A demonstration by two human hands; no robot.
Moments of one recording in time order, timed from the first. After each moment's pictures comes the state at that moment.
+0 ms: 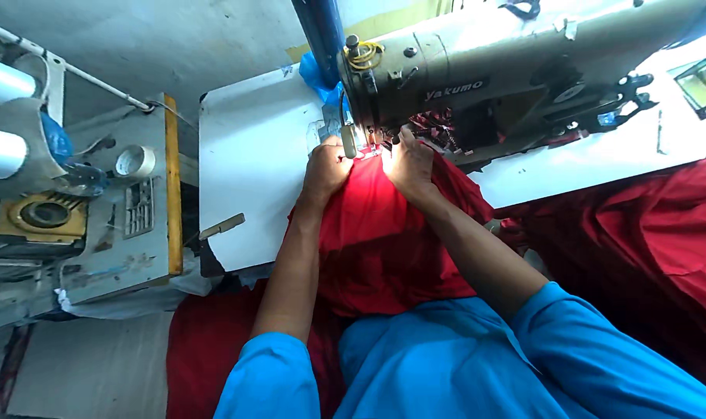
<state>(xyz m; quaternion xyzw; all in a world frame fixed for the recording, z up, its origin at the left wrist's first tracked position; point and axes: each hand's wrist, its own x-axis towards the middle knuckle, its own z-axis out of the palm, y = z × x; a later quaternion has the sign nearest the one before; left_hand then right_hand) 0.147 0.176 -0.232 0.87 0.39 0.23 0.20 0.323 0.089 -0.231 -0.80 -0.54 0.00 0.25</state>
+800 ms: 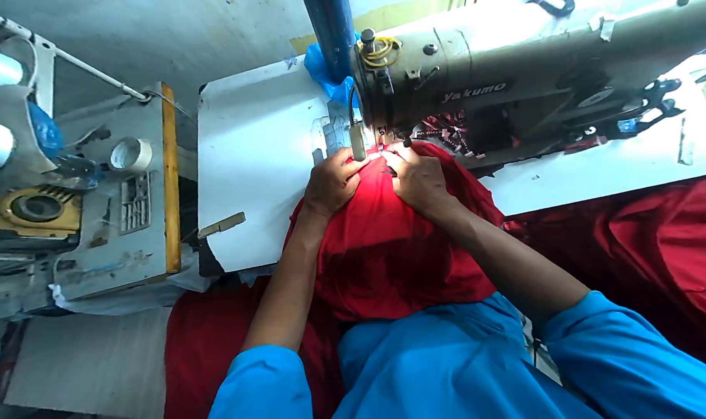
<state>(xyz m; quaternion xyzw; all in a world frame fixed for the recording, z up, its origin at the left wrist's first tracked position) 0.129 0.158 -0.250 0.92 0.27 0.27 0.06 0.336 0.067 -0.247 -0.67 -0.71 0.01 0.23</state>
